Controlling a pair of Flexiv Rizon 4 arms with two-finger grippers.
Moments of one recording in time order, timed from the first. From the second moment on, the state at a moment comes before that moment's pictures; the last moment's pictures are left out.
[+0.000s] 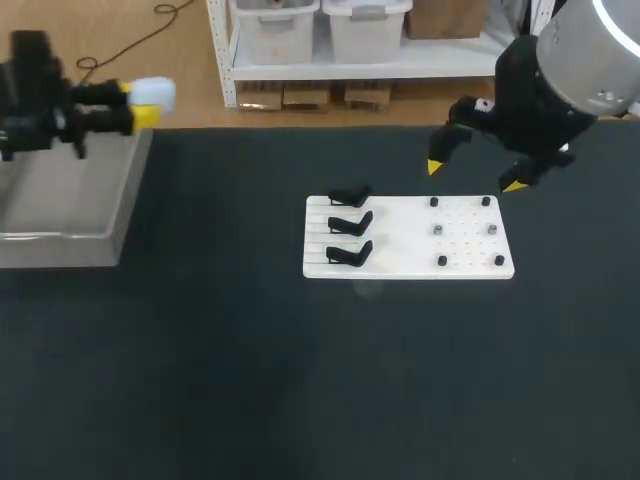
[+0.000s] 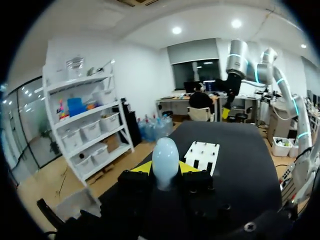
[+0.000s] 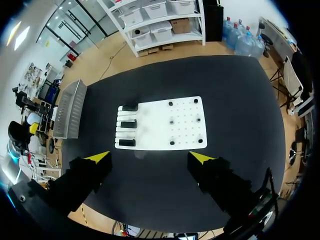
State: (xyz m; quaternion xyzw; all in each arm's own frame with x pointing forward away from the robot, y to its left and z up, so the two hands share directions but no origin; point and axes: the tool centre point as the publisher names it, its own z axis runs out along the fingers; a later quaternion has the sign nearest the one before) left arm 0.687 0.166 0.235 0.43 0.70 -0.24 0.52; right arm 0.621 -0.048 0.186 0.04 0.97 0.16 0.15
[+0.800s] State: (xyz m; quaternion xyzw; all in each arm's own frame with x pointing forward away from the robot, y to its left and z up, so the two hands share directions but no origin) left arm 0.733 0.342 0.145 0.30 0.82 -0.12 0.48; right arm 0.621 -0.048 0.186 0.04 0.97 0.16 0.16
